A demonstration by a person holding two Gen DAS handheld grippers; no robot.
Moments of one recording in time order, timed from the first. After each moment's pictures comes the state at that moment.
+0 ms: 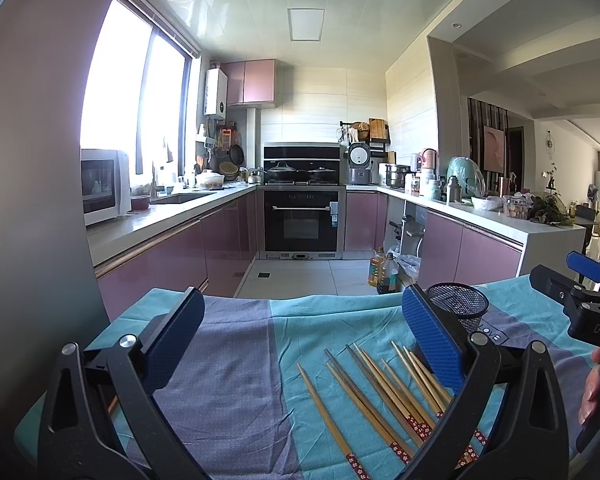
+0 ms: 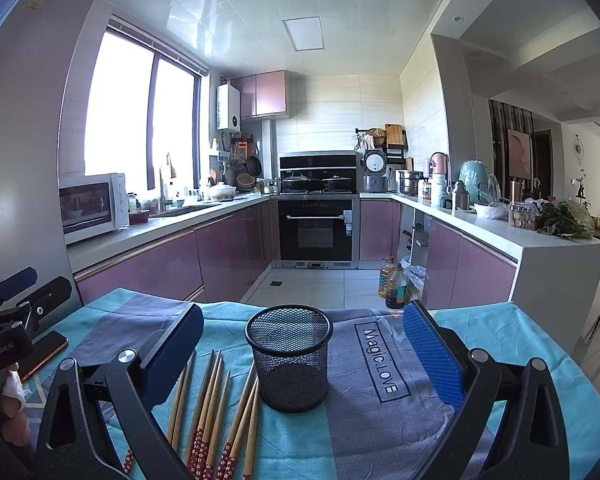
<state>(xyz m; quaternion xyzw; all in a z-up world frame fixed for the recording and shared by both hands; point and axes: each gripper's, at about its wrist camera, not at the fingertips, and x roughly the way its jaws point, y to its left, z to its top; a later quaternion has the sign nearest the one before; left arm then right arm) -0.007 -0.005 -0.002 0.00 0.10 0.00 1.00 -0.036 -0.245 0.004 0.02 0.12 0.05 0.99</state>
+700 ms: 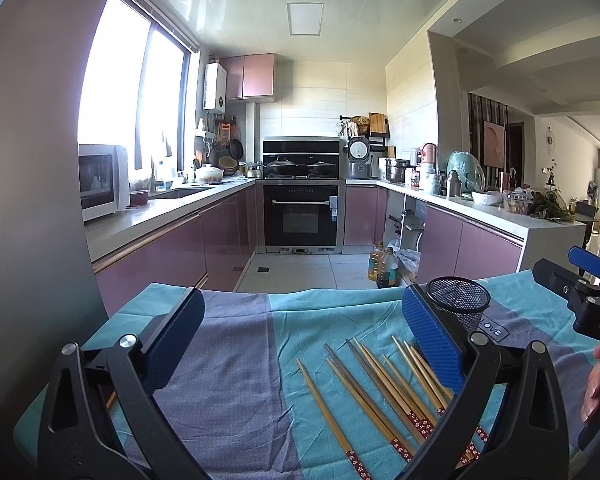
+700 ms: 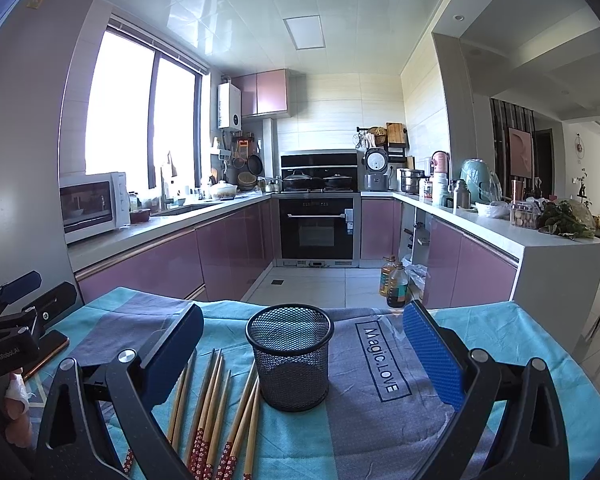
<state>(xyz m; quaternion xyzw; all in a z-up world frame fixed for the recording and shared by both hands) -0.003 -0.007 -0.005 0.00 0.11 0.00 0.99 -0.034 -0.247 0.004 0.02 0.12 0.05 0.99</state>
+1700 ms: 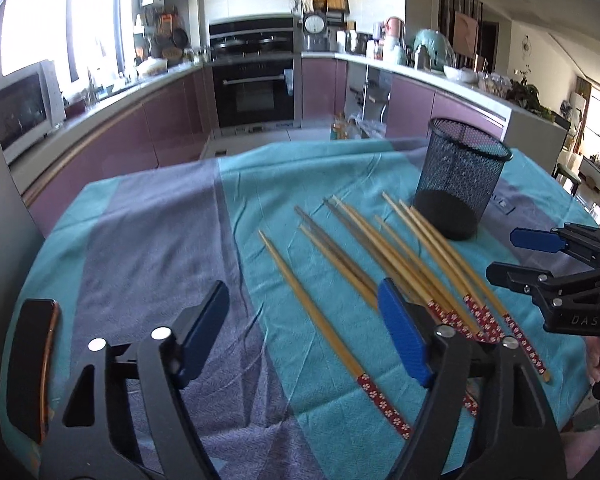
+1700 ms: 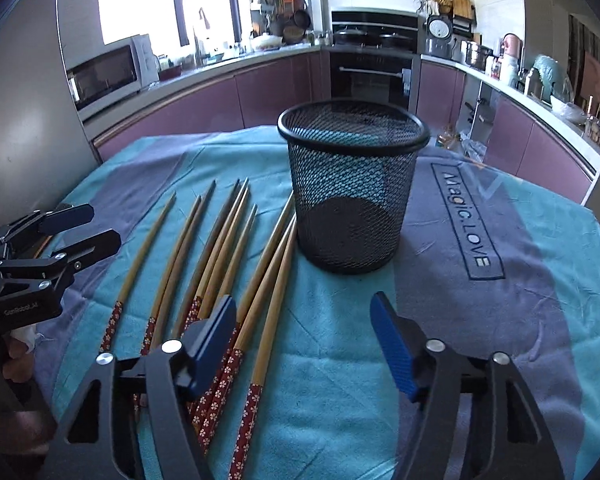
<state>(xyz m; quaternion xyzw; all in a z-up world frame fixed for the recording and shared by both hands) 0.082 -0.007 -0.091 0.04 0.35 -0.09 0.93 0.034 -0.215 -0.095 -0.03 0.40 0.15 0.90</state>
